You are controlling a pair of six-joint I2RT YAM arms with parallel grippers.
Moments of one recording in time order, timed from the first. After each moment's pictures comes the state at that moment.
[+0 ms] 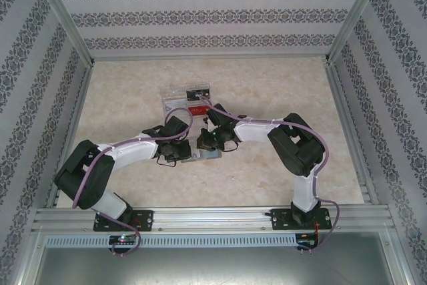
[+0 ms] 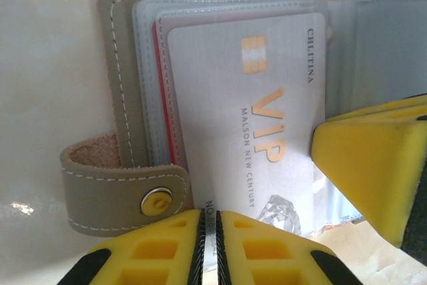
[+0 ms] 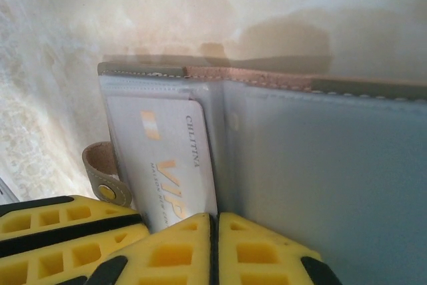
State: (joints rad) left arm -0.57 1.53 0.76 -0.39 0.14 -0.76; right arm 0.72 1.95 1.12 -0.22 -0.50 0.84
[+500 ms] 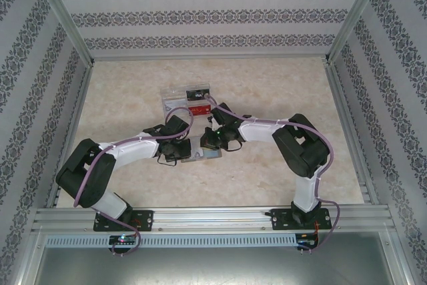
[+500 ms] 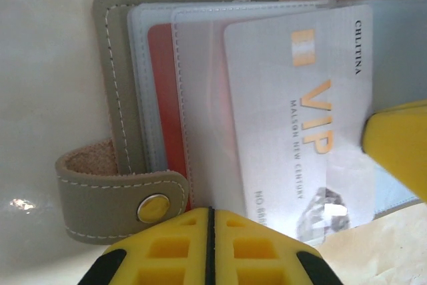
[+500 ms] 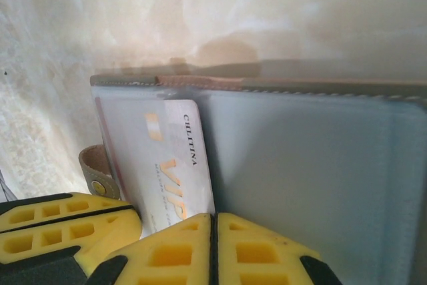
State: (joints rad) left arm -0.57 1.54 0.77 -0.40 0.14 -0.76; right arm 0.67 1.90 1.07 -0.22 -0.50 0.84
